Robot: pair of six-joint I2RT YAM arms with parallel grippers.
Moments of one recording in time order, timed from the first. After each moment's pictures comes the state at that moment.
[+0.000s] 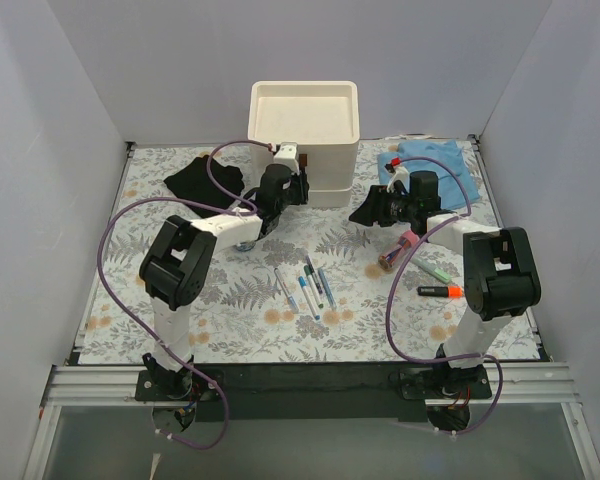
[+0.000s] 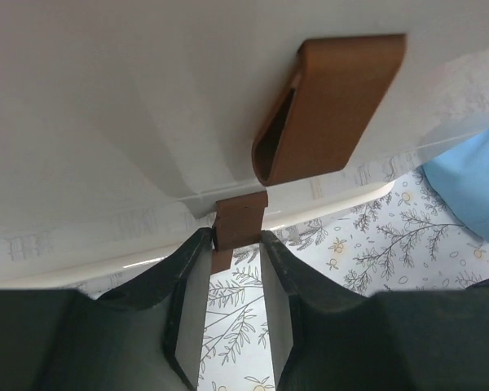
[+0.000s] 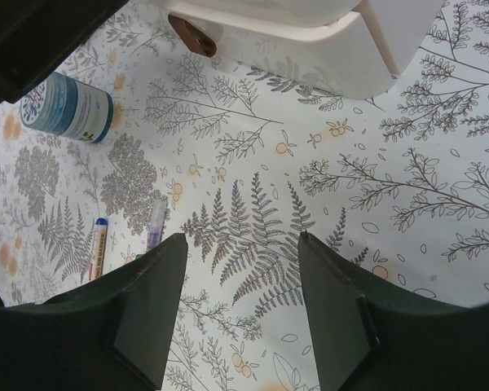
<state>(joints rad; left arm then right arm) -0.57 1.98 1.28 0.38 -0.14 -0.31 0.18 1.74 0.96 0.19 -0.68 0.29</state>
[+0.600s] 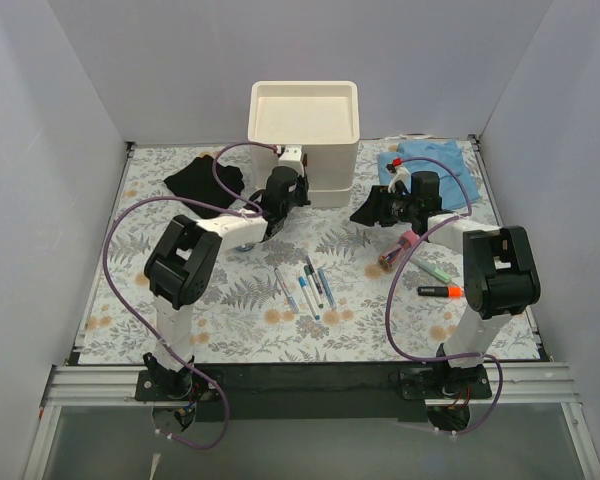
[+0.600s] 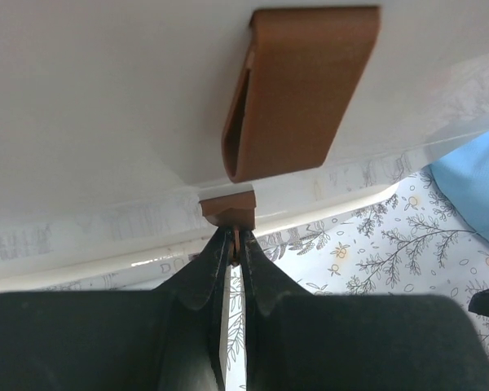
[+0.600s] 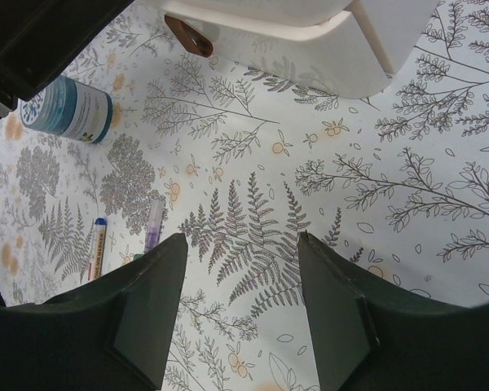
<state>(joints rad) -0.60 2.00 1.30 0.39 -0.20 -0.30 0.17 1.75 0.96 0.20 -0.70 0.29</state>
